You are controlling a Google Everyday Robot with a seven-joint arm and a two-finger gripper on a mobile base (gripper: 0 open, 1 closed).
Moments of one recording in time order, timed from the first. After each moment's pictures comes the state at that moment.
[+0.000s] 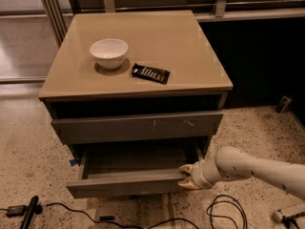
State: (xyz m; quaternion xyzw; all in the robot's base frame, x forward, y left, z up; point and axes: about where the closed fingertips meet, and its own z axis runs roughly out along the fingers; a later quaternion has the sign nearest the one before) arm 0.501 -0.121 0.421 -0.63 0.71 0.18 0.26
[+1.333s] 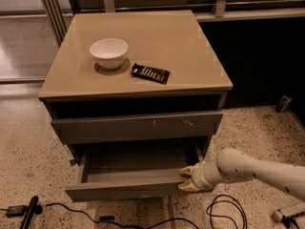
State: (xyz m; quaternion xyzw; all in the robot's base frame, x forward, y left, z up) arm 0.490 -0.125 0.423 -0.62 0.72 0.18 0.26
